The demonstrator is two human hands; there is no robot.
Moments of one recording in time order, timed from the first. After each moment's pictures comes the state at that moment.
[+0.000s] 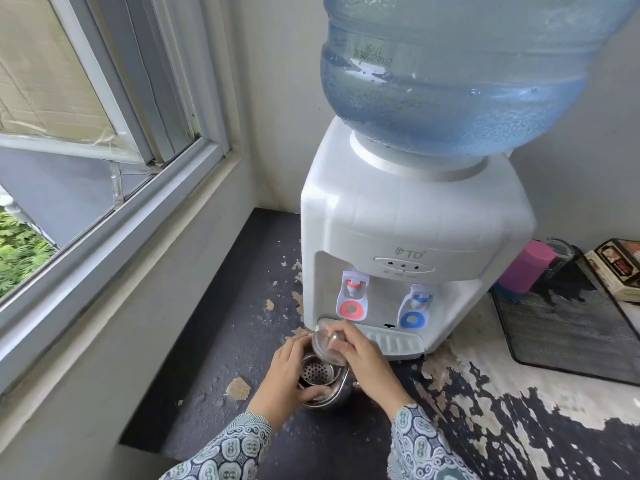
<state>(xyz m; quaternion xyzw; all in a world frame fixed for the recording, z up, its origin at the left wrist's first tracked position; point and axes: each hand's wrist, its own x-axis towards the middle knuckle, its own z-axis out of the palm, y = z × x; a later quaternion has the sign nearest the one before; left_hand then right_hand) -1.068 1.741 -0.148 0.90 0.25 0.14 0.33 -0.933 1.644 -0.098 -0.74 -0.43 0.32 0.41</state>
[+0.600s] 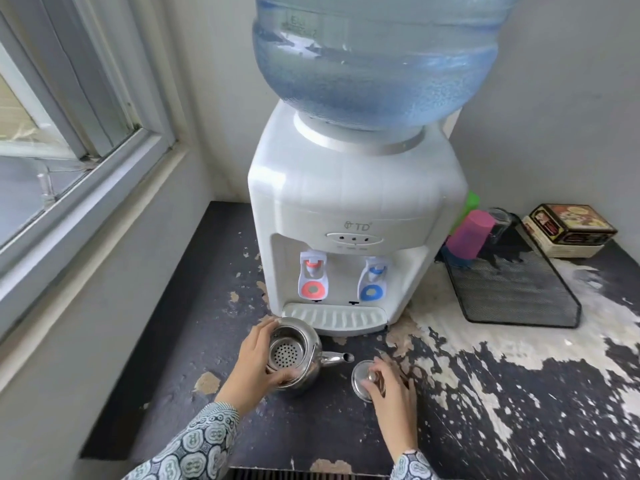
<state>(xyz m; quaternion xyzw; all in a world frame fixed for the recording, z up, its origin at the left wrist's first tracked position) -1.071 1.743 -0.153 0.89 0.25 0.12 0.36 -0.934 1.537 -0.199 -0.91 -0.22 0.14 0.33</state>
